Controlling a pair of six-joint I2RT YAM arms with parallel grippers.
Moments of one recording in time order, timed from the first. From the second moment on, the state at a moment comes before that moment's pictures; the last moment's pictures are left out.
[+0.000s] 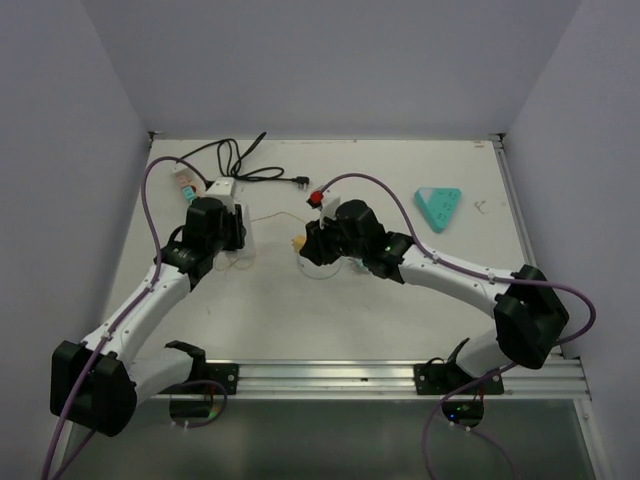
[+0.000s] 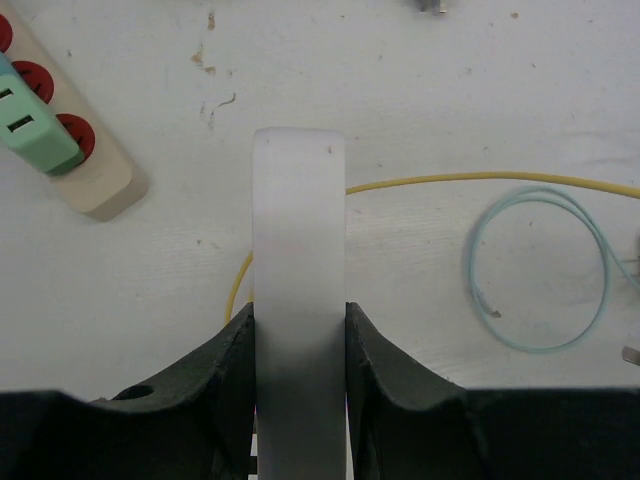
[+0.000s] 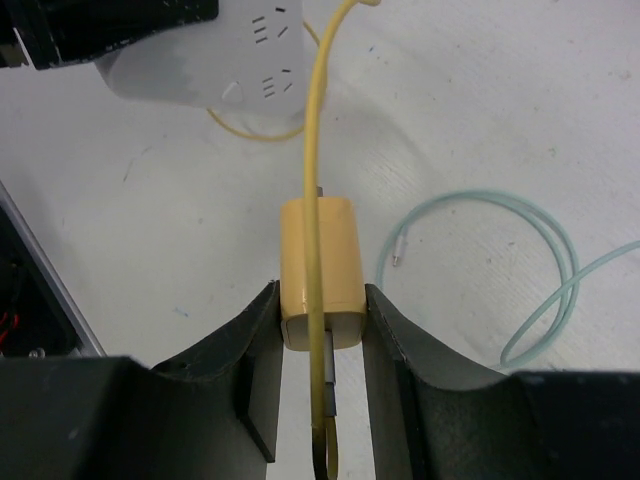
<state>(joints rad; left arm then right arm) -0.31 1.09 0.75 -0.26 -0.10 -0.21 0.84 1.49 1.02 -0.03 -0.11 0.25</state>
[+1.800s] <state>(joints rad) -0.31 1.02 0.70 -0.02 0.65 -0.21 0.40 1.61 1.05 -0.26 -0.23 0.37</state>
